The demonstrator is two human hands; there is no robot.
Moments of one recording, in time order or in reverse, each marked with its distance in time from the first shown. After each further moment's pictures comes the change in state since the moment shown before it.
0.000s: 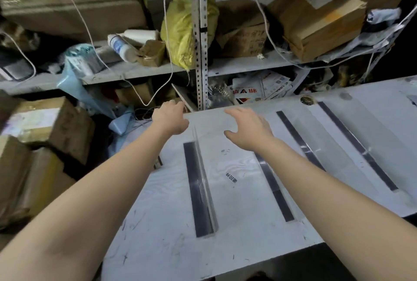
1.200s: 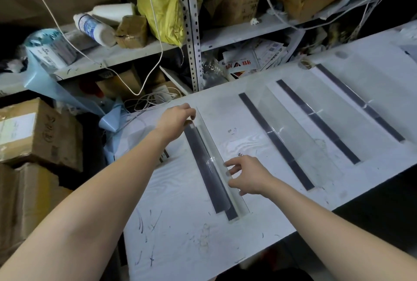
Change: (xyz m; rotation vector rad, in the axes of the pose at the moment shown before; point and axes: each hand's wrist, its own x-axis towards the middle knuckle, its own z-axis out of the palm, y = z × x) left_hand 0.033 -0.053 0.097 -0.105 0.133 0.598; right_hand -0.090 -0.054 0.116 0.696 -0.377 0.470
